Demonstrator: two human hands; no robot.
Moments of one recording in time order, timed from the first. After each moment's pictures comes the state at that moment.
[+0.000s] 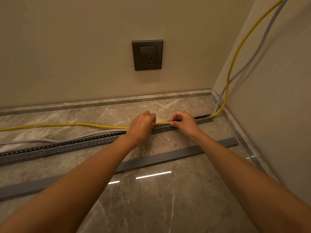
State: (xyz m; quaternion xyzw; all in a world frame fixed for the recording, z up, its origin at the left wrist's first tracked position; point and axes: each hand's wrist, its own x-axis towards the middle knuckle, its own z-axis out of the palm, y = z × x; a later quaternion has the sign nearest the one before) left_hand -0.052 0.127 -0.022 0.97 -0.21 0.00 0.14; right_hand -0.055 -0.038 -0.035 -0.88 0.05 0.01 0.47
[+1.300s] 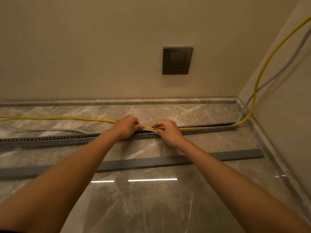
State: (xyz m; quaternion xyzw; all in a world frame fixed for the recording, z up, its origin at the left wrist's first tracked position) left_hand -0.048 0.229 -0.013 0.98 -0.02 -0.14 0.15; right_hand -0.061 0.065 -0.033 -0.92 -0.09 0.08 0.38
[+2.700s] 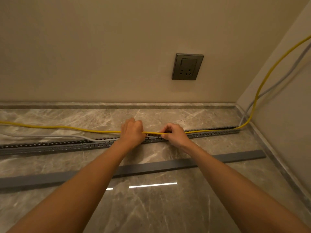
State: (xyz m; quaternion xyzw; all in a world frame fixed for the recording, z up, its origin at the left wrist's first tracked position) left_hand -0.064 0.250 -0.019 0.99 -0.02 -0.03 0.17; right_hand -0.064 0.095 -0.039 -0.88 0.01 0.07 0.47
